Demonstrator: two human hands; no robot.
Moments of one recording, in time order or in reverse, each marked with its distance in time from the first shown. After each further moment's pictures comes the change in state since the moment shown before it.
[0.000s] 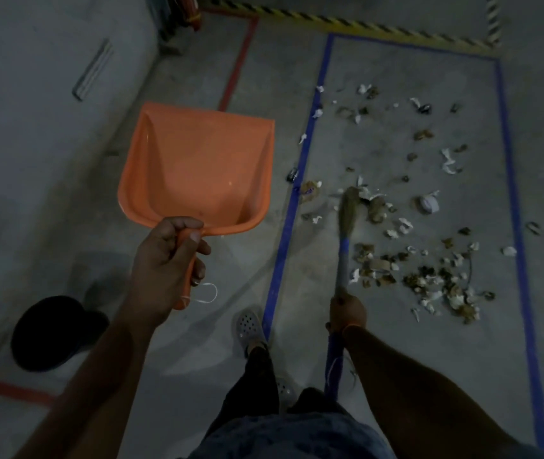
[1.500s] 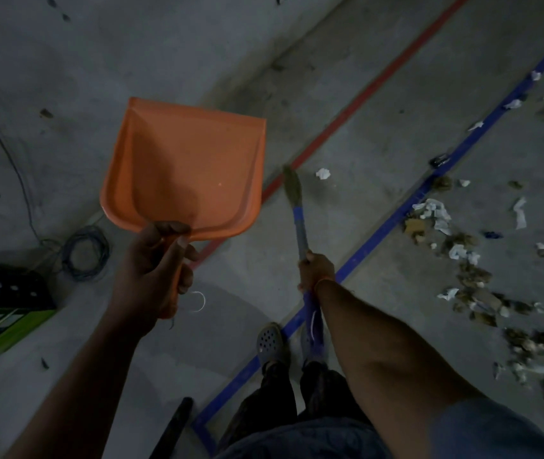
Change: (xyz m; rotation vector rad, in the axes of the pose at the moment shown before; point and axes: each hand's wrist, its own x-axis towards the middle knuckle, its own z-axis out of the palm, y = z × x) left_hand -0.249 -0.054 -0.126 -0.038 0.588 -0.146; right_hand -0.132 -0.014 0.206 -0.393 -0.555 -0.371
